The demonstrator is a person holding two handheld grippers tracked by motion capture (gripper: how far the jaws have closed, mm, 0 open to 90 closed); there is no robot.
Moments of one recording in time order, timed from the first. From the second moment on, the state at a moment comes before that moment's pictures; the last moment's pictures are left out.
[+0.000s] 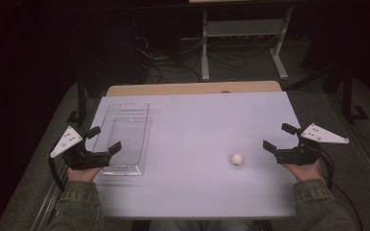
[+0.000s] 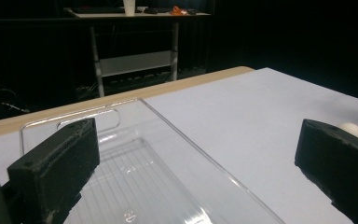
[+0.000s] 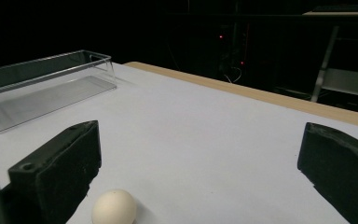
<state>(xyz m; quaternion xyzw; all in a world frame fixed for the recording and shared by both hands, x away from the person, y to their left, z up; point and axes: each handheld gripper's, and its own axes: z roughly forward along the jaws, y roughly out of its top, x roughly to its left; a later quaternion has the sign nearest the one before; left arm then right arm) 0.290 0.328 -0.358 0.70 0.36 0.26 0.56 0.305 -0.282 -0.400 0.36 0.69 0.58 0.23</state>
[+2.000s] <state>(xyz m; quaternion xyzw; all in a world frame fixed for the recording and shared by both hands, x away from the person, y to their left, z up) 0.350 0.218 -0.305 0.82 0.24 0.18 0.49 0.304 -0.281 -0.402 0.36 0.70 0.58 0.22</state>
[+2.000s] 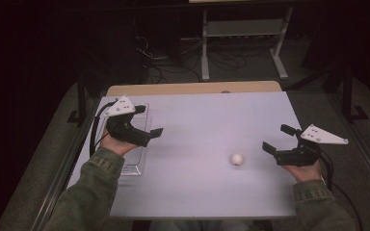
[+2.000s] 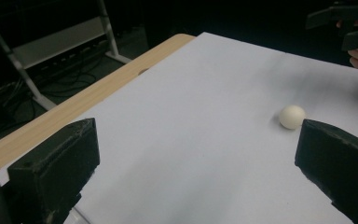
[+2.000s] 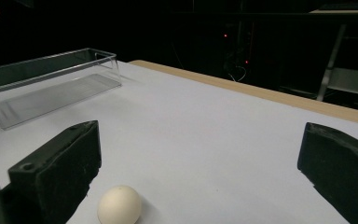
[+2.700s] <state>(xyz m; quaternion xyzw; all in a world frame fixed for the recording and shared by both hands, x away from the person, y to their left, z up) 0.367 0.173 -0.300 0.84 0.20 0.15 0.47 0.304 -0.281 -0.403 0.35 0.70 0.58 0.22</state>
